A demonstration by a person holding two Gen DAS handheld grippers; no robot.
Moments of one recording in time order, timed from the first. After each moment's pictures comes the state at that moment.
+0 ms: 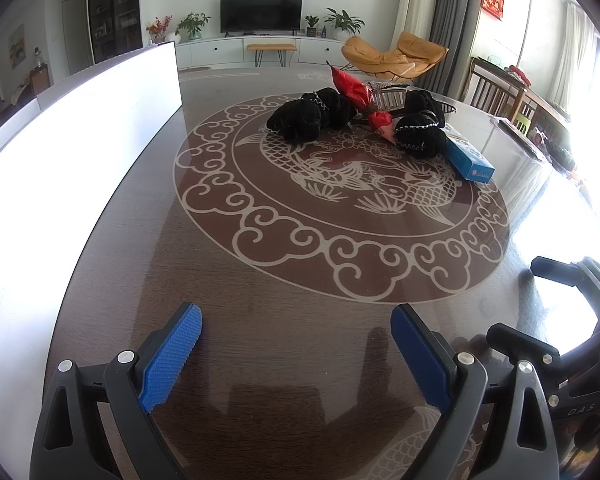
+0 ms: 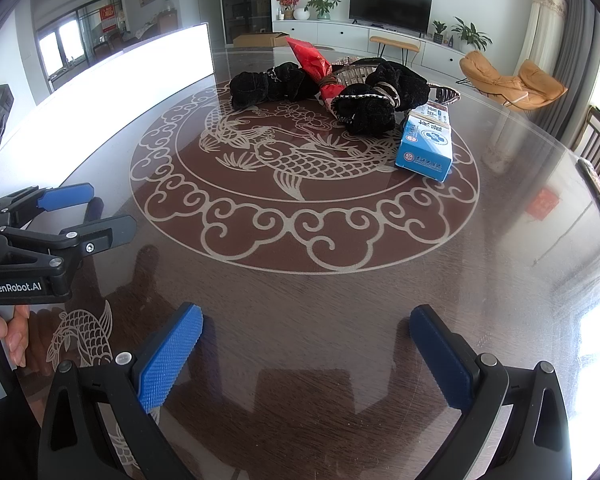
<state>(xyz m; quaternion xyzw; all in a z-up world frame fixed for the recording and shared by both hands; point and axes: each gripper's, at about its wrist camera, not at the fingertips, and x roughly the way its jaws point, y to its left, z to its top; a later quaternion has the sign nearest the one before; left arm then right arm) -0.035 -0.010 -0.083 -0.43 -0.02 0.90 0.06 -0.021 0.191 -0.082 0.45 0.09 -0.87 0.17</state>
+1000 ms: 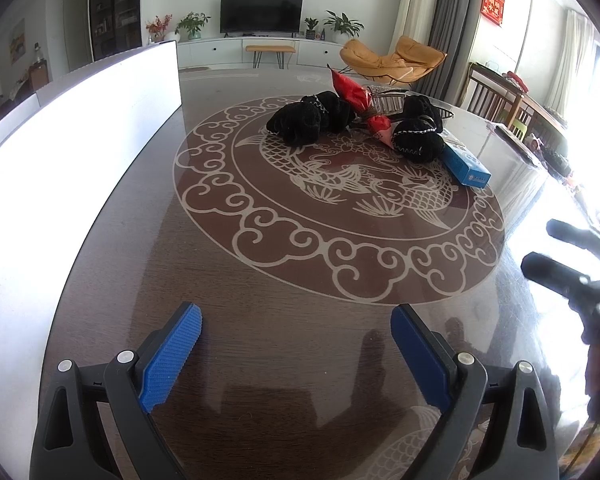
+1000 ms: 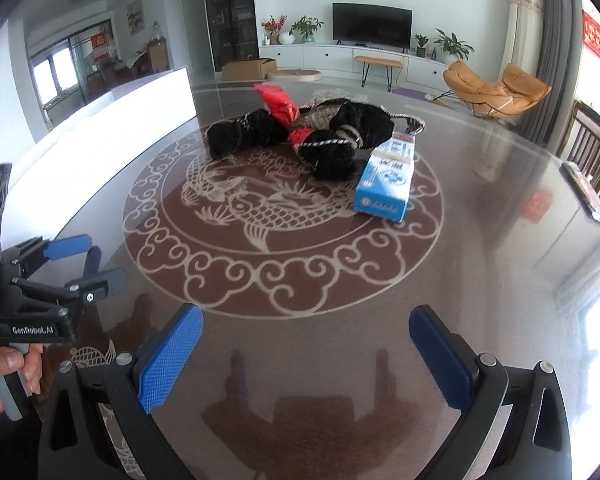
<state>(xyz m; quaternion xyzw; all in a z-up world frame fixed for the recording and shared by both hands) -0.034 -0.014 -0.084 -0.43 -0.03 0.90 0.07 -0.039 0.218 -0.046 0.40 0.06 -0.90 0.15</state>
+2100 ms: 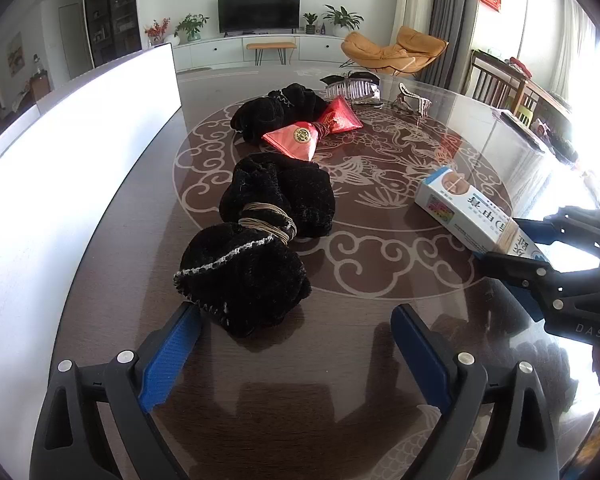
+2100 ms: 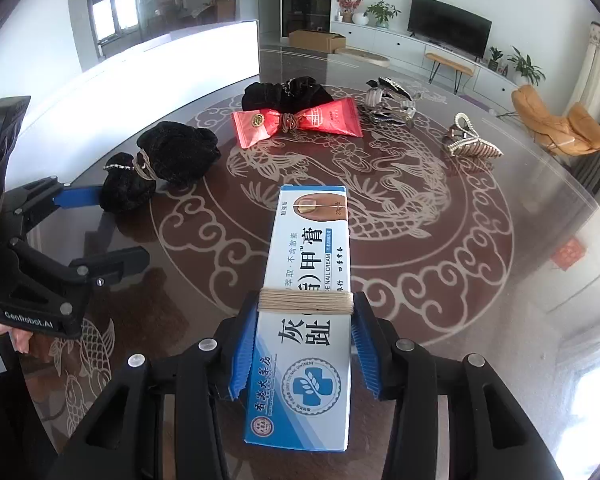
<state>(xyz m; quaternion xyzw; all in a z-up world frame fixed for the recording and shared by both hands) -0.034 -0.008 -0.083 -0.44 0.01 0.90 0.05 -0.043 0.174 -0.073 0.43 0.15 -0.85 0.25</state>
